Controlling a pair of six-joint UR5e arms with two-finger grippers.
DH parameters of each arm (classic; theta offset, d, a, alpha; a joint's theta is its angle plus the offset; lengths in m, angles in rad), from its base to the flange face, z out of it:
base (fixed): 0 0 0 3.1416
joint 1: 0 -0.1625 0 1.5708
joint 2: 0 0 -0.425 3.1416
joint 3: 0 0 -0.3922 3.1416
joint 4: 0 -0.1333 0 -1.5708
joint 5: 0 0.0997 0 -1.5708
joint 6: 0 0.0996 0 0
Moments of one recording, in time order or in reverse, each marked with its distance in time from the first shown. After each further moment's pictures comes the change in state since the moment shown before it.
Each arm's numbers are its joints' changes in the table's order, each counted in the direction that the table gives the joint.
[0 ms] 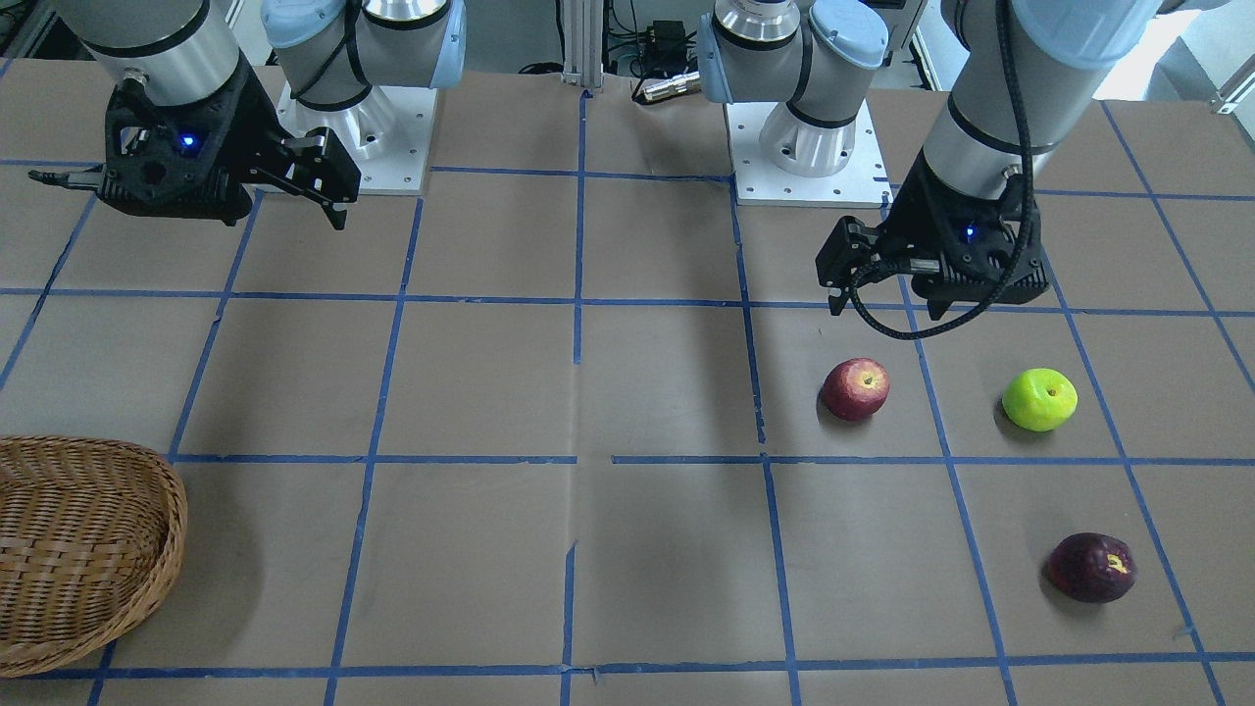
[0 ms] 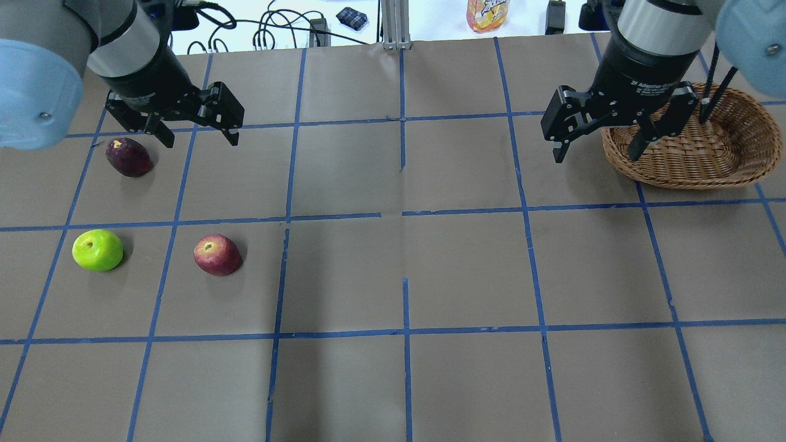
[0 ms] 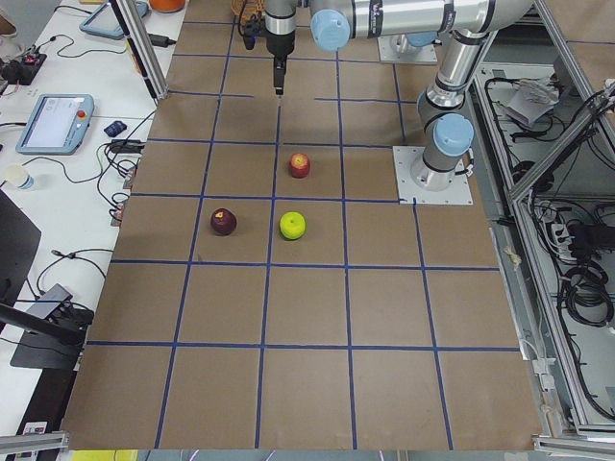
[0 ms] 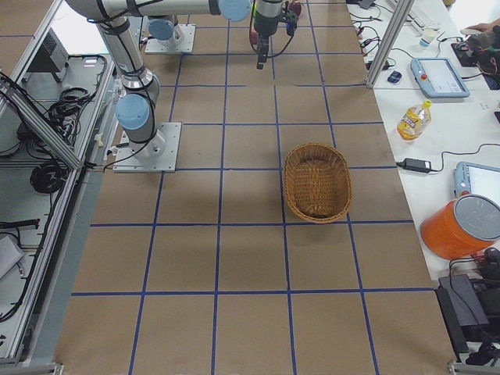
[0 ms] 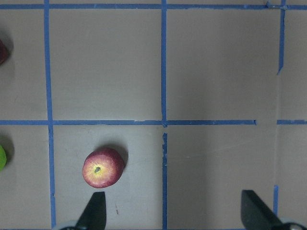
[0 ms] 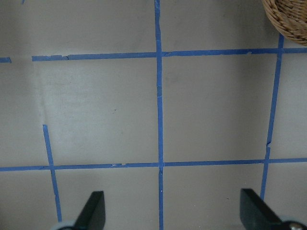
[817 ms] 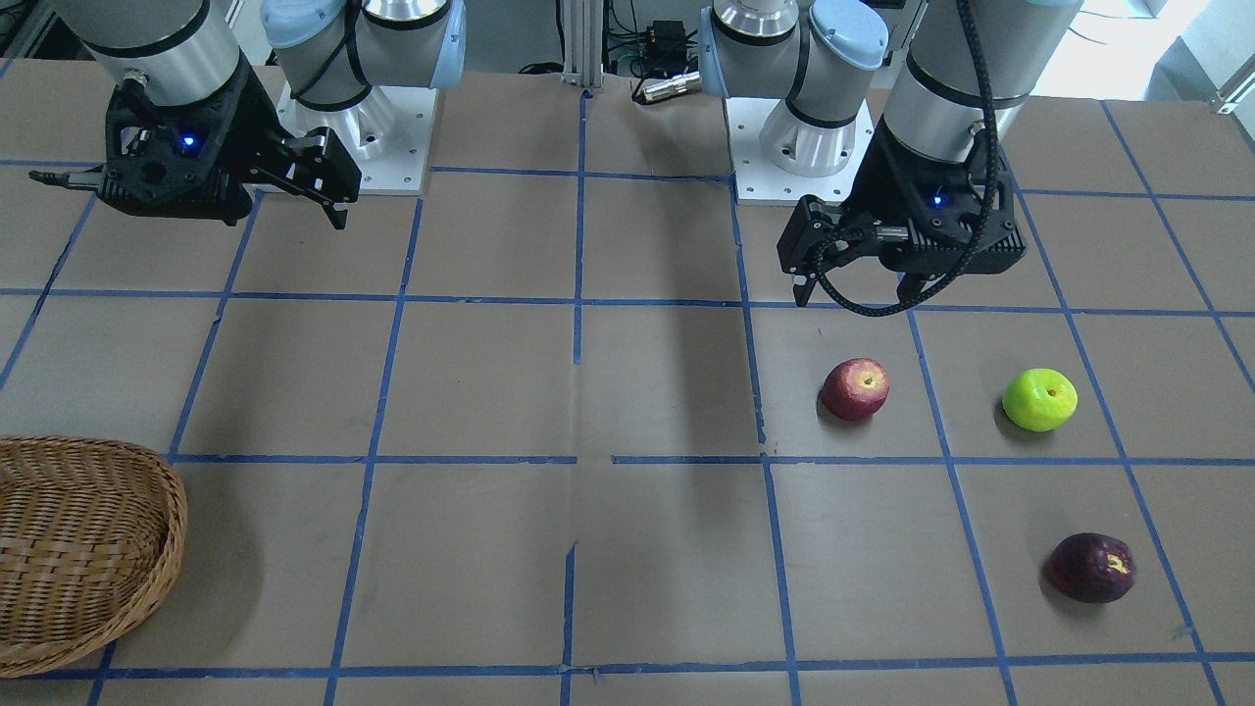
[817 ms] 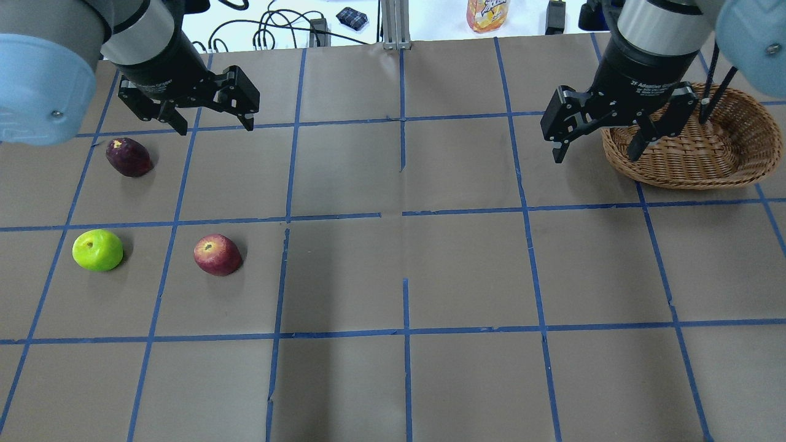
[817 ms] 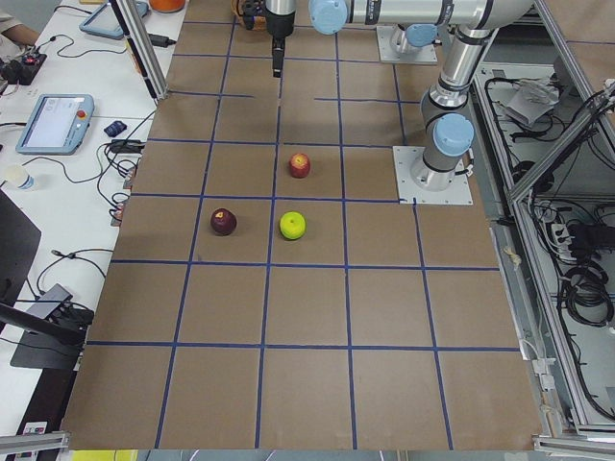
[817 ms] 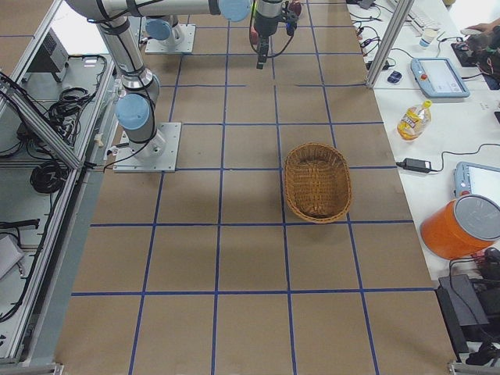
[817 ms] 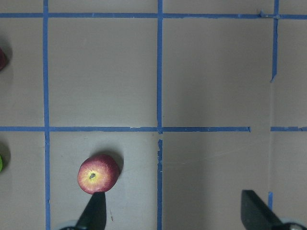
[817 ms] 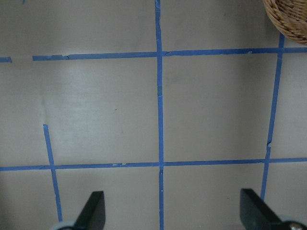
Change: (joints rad) left arm 0.117 0.009 0.111 0.033 -0.005 -0.168; right arm 0.000 0.001 0.000 -0.002 0.001 0.000
